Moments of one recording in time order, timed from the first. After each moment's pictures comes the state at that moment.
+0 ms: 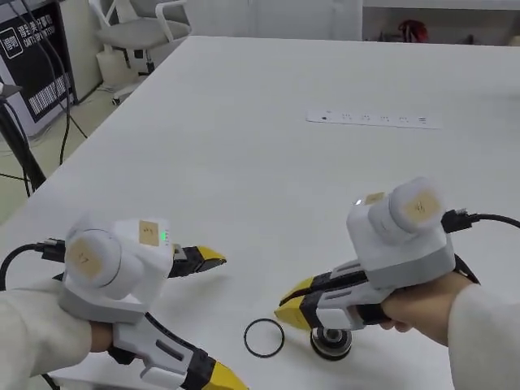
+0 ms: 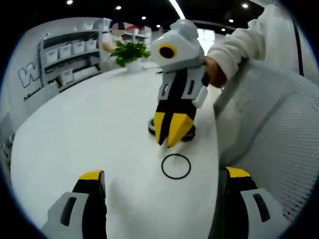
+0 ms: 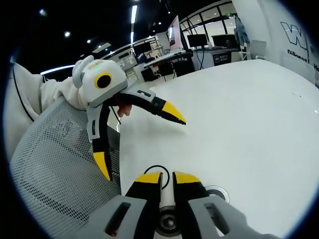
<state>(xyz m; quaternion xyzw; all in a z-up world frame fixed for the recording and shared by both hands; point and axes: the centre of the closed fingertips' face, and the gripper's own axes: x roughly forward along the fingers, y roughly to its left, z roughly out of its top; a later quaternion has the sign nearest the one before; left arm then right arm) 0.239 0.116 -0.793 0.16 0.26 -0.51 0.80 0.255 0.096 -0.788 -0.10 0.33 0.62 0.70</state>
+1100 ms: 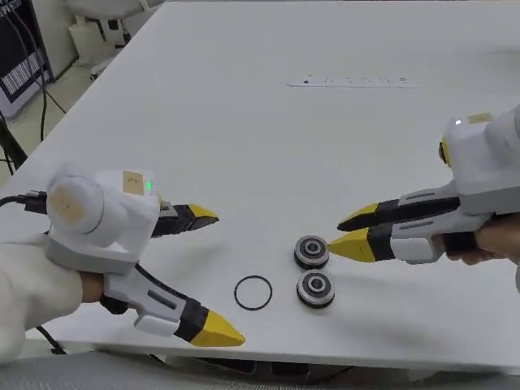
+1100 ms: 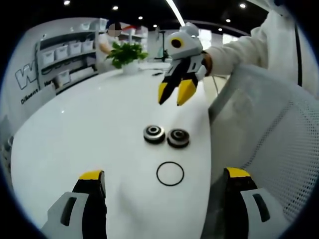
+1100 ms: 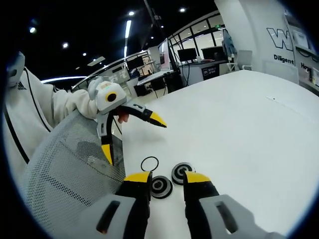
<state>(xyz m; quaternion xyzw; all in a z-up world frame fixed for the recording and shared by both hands) 0.234 0.108 -0.777 0.16 0.27 -0.53 0.79 0.264 0.017 -0.747 -0.05 0.30 0.60 0.74</state>
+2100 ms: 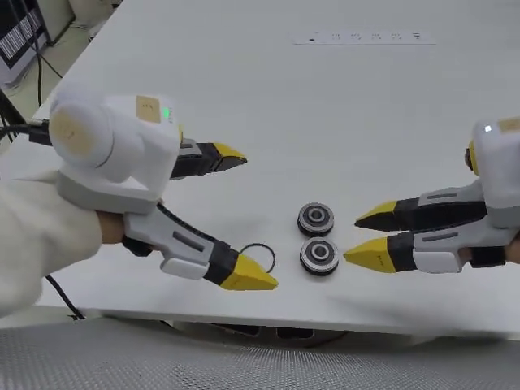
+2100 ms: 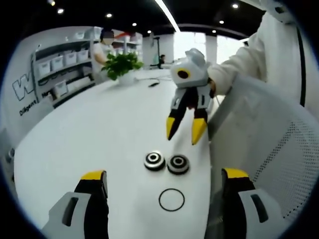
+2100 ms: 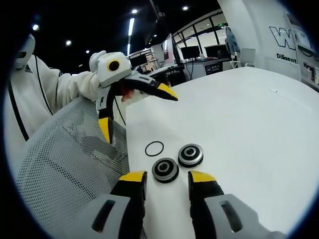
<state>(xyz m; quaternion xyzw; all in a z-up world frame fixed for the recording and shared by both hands) 0.247 0.071 -0.742 0.17 0.23 -0.54 0.79 0.244 0.010 -0.775 -0.06 0.30 0.61 0.73</state>
